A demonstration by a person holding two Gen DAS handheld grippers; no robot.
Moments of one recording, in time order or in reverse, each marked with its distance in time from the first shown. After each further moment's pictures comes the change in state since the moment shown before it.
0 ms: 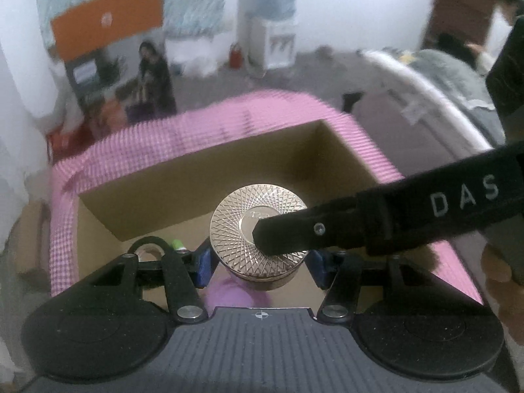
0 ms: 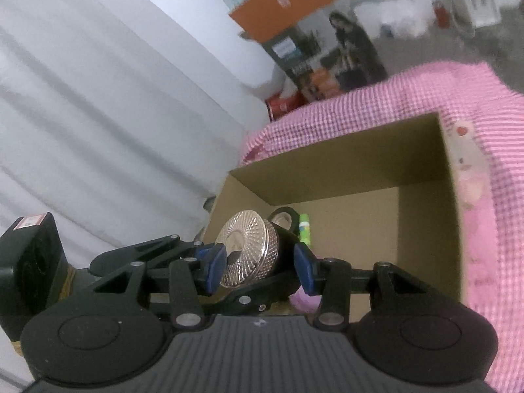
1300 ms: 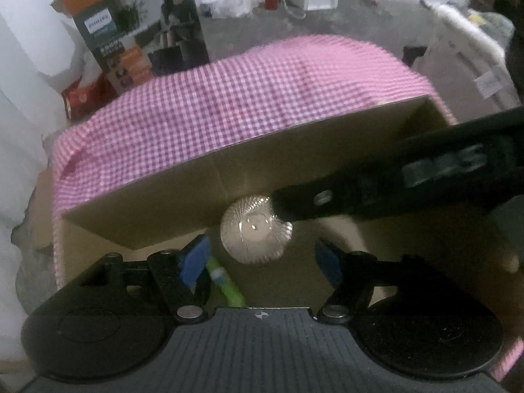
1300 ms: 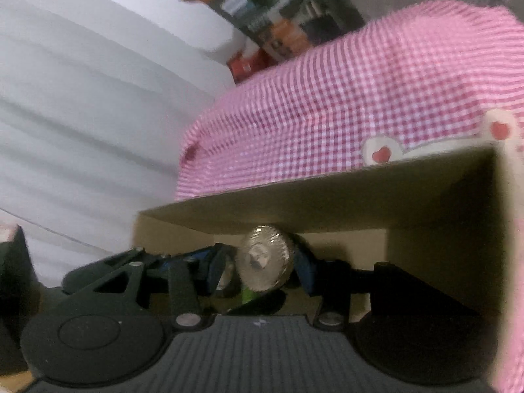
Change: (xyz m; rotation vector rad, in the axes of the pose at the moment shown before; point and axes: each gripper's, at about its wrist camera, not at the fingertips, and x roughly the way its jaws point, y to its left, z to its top) left arm 0.071 0.034 0.038 -0.025 0.201 0.113; right arm 0.100 -0.072 0.071 0.131 0.139 -0.031
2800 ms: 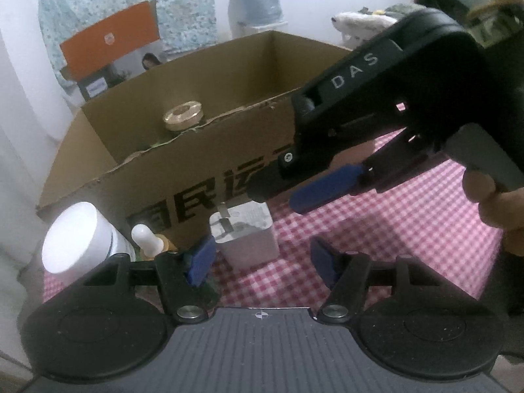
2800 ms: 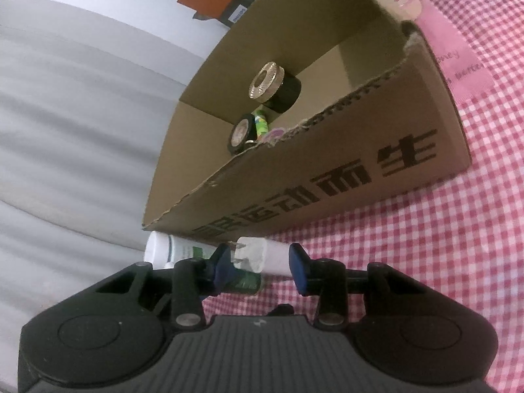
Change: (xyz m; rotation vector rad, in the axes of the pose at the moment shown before) left arm -0.046 -0.084 -0.224 0.171 -0.332 0.045; right arm -0.046 -0.027 -0.222 0.108 -0.113 0.120
